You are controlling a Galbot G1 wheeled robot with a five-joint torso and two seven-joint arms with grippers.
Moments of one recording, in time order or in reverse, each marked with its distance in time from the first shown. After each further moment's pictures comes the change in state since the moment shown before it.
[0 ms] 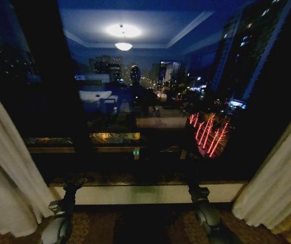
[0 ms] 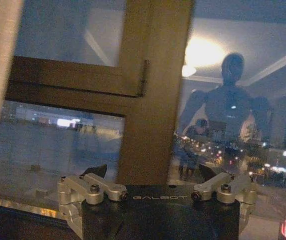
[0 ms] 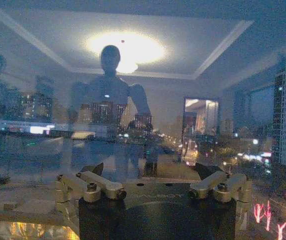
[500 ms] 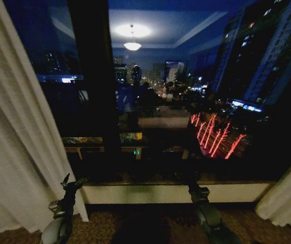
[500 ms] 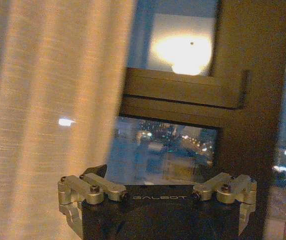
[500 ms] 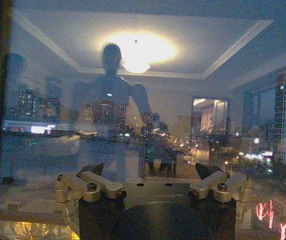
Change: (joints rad) left arm 0.000 0.000 0.000 0.000 0.000 0.000 0.000; right arm 0.000 0.000 0.000 0.000 0.000 0.000 0.000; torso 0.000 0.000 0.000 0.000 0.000
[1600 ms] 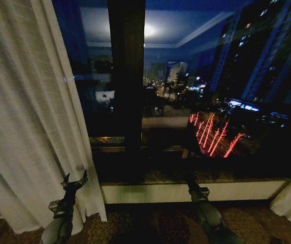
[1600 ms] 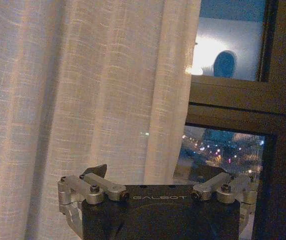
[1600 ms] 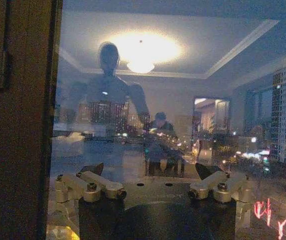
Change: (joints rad) left arm 0.000 0.000 0.000 0.000 0.000 0.000 0.000; right arm 0.000 0.000 0.000 0.000 0.000 0.000 0.000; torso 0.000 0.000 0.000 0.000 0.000
